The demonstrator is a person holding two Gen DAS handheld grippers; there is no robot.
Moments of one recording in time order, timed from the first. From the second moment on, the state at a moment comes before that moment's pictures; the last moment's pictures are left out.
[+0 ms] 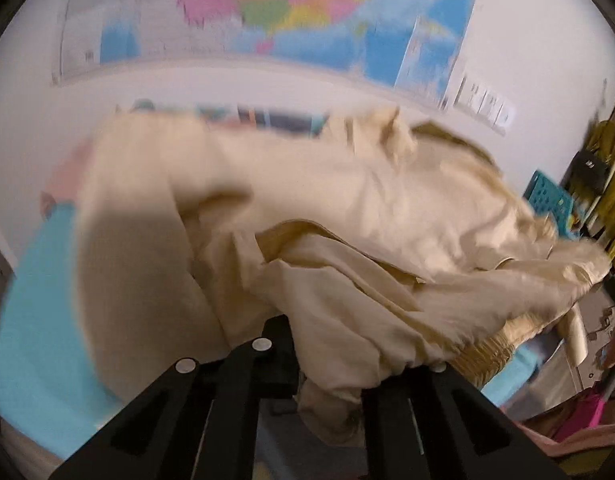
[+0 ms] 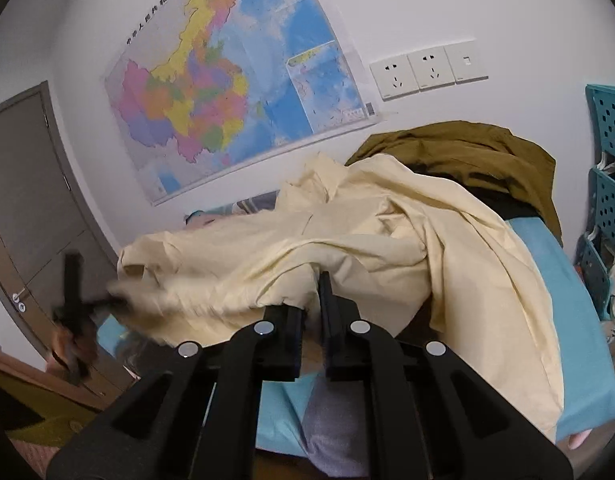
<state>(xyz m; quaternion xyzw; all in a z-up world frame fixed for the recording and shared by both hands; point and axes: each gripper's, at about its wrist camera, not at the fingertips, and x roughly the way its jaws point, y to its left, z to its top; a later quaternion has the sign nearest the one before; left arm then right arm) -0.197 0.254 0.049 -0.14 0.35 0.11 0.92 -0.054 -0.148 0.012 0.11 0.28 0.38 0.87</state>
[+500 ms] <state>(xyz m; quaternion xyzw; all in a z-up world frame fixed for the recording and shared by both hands) -0.219 0.218 0.037 0.01 0.37 0.00 0.93 -0.053 -0.147 0.012 -0.08 0.37 0.39 0.84</state>
